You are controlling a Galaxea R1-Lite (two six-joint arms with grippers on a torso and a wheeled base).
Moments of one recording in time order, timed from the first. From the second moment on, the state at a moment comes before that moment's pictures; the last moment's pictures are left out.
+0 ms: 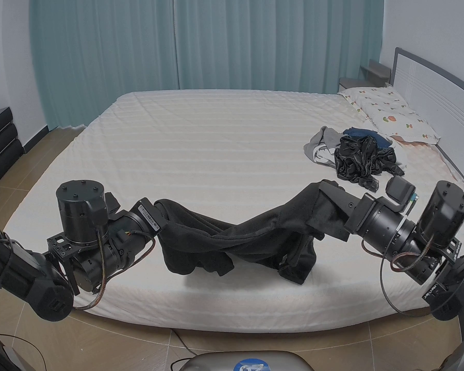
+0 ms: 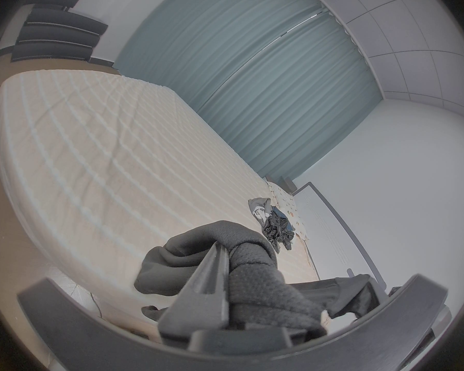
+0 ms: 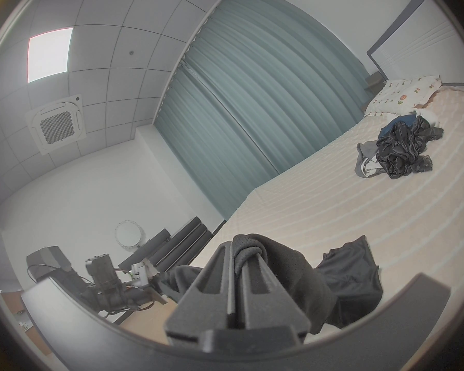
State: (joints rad) left arm -0.51 1.73 -0.53 -0.98 0.15 -0.86; right arm 0.59 1.69 -0.40 -1.43 0.02 0.60
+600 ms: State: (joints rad) left arm -0.50 1.52 -0.61 -0.76 0.14 -0.80; right arm 0.59 1.23 -0.66 -1.01 0.03 0.59
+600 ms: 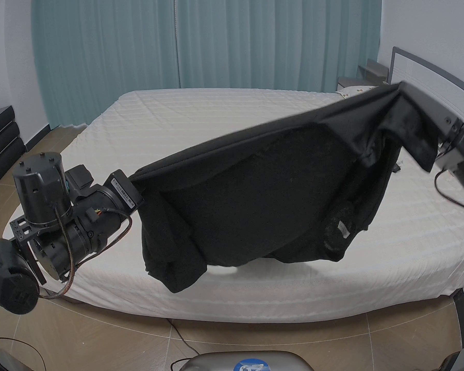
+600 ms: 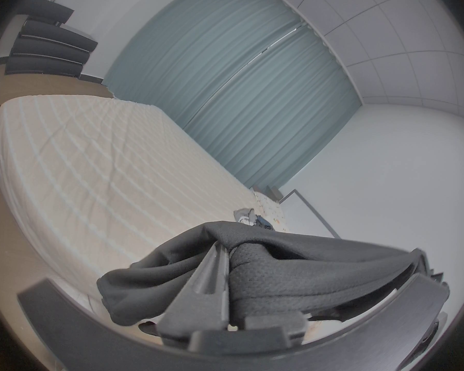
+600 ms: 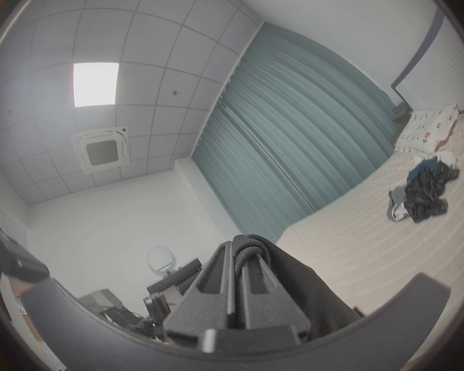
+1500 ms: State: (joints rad) left arm -0.44 1.74 -0.96 -0.42 0.02 -0.95; right arm 0.35 1.71 -1.22 -0.88 0.04 0.60
